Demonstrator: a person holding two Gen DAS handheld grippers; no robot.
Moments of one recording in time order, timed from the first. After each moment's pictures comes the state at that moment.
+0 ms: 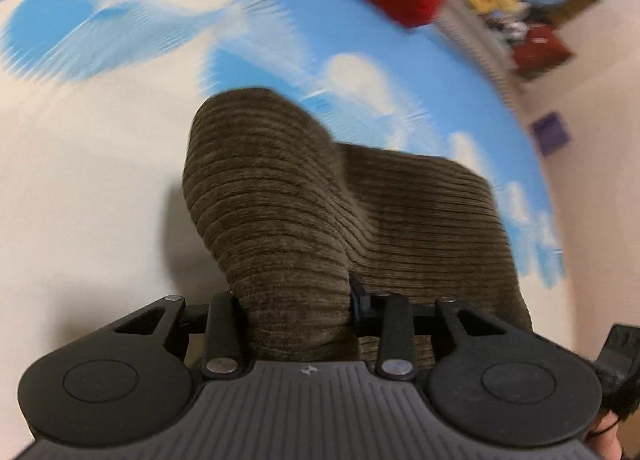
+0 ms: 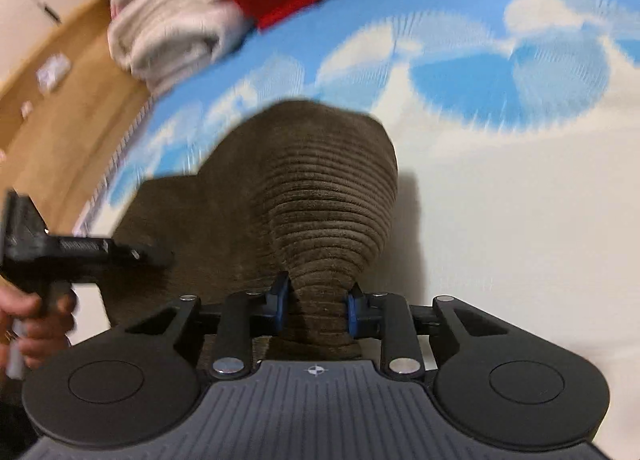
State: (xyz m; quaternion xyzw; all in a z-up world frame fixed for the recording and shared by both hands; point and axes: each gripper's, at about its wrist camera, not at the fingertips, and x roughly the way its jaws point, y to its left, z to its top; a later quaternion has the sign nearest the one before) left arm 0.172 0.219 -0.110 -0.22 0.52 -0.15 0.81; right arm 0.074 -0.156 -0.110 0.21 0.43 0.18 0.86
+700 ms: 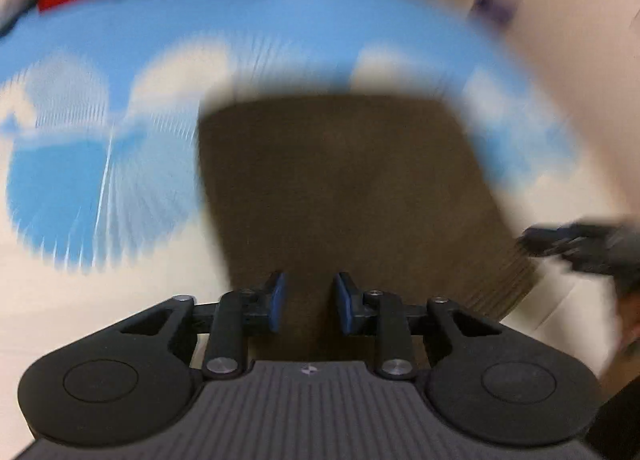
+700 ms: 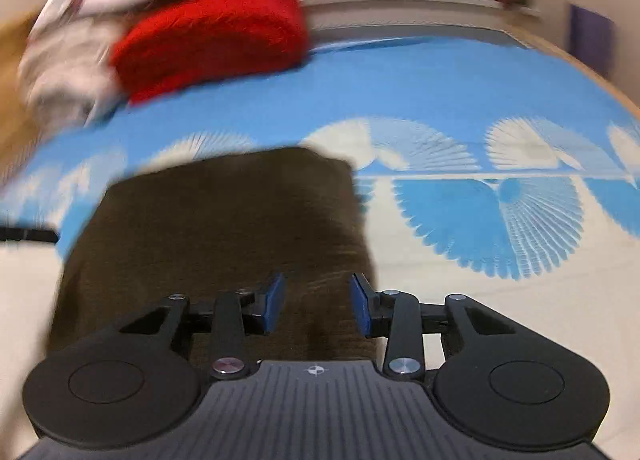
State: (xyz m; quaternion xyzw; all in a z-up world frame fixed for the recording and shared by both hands) left arm 0.199 0.021 -0.151 0.04 0.53 -0.22 0.82; right arm 0.122 -0.310 -0.130 0.05 0.43 0.06 0.90
